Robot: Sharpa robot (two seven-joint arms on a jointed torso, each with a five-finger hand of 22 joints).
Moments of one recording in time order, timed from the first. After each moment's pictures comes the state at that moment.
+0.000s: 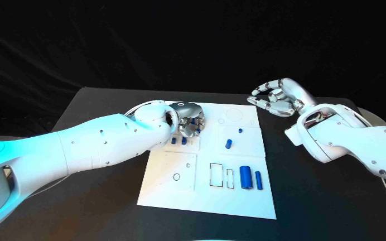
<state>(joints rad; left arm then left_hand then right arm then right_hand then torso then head) 1.21 -0.57 -0.06 1.31 -1.55 -0.10 -0.10 1.51 -0.24 0.57 0.13 0.33 0.94 0.14 0.34 0.45 1.04 0.07 0.48 0.22 1.36 0.00 1.37 1.02 0.12 1.24 0.10 1.31 1.21 1.28 -0.97 -0.13 1.63 -1.00 -0.65 -0.01 1.27 -0.10 0.14 0.29 0.23 0.89 0.16 0.22 0.42 1.42 0.08 1.41 1.31 1.47 0.01 1.55 1.31 0.01 1.47 0.11 1.50 1.31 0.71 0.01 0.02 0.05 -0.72</state>
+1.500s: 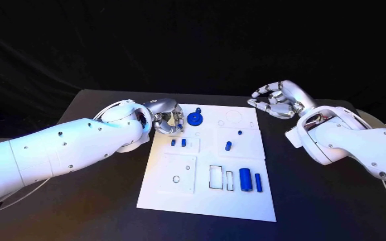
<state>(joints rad) 1.20 -0.76 -0.02 1.43 -1.41 -0.17 -0.10 1.48 -0.25 0.59 0.11 0.33 0.97 0.14 0.32 0.43 1.07 0.08 0.43 0.20 1.37 0.00 1.37 1.00 0.12 1.25 0.10 1.32 1.22 1.28 -0.98 -0.13 1.63 -1.00 -0.65 -0.01 1.27 -0.10 0.14 0.29 0.23 0.89 0.16 0.22 0.42 1.42 0.08 1.41 1.31 1.47 0.01 1.55 1.31 0.01 1.47 0.11 1.50 1.31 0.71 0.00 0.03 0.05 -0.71</state>
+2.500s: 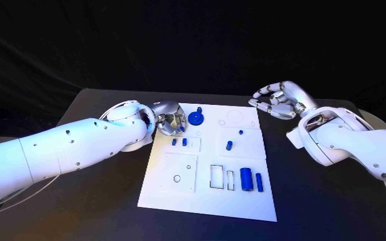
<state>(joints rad) 1.19 -0.74 -0.02 1.40 -1.38 -0.13 -0.11 1.47 -0.25 0.59 0.11 0.33 0.97 0.14 0.32 0.43 1.07 0.07 0.42 0.20 1.37 0.00 1.37 1.00 0.12 1.25 0.10 1.32 1.22 1.28 -0.97 -0.13 1.63 -1.00 -0.65 -0.01 1.27 -0.10 0.14 0.29 0.24 0.89 0.16 0.22 0.42 1.42 0.08 1.41 1.31 1.47 0.01 1.55 1.31 0.01 1.47 0.11 1.50 1.31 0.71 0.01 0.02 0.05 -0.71</state>
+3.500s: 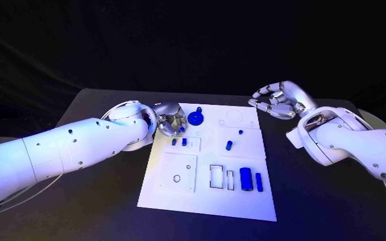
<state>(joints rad) 1.19 -0.72 -0.02 1.38 -1.37 -0.10 -0.11 1.45 -0.26 0.59 0.11 0.32 0.95 0.15 0.28 0.42 1.07 0.08 0.39 0.19 1.36 0.01 1.37 0.99 0.12 1.24 0.11 1.32 1.21 1.28 -0.98 -0.13 1.63 -1.00 -0.65 -0.01 1.27 -0.10 0.14 0.29 0.24 0.89 0.16 0.22 0.42 1.42 0.08 1.41 1.31 1.47 0.01 1.55 1.31 0.01 1.47 0.11 1.50 1.31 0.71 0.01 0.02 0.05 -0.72</state>
